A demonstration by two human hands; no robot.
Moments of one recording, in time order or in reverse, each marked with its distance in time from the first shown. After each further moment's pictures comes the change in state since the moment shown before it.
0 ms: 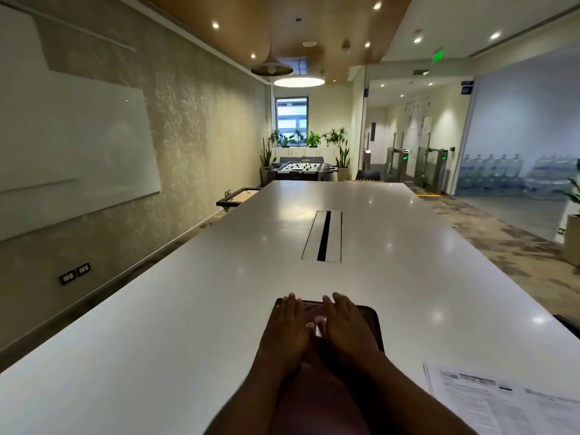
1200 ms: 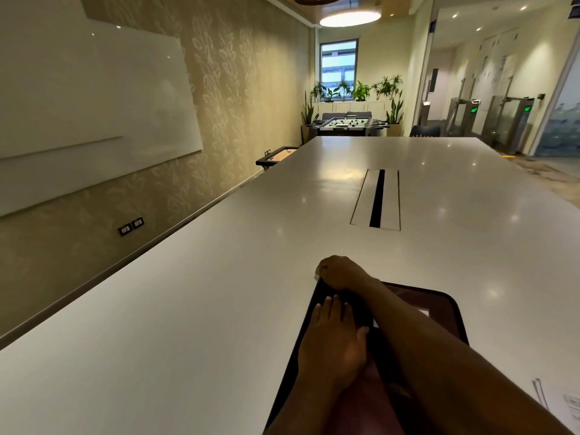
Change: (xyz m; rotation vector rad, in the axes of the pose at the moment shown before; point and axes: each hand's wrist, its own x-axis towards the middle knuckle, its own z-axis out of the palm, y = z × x) left_hand -0.011 -0.018 0.053 -0.039 -0.013 -0.035; right_hand 0.154 -0.037 0.084 0.471 -0.535 0.120
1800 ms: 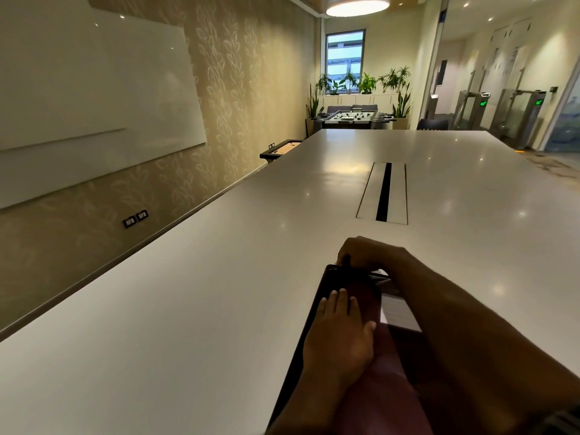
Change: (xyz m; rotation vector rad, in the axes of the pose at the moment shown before) left_hand 0.001 0.004 -0.004 0.000 -0.015 -0.036; right_hand 0.006 0.019 -0.050 -0.295 -0.158 -0.168
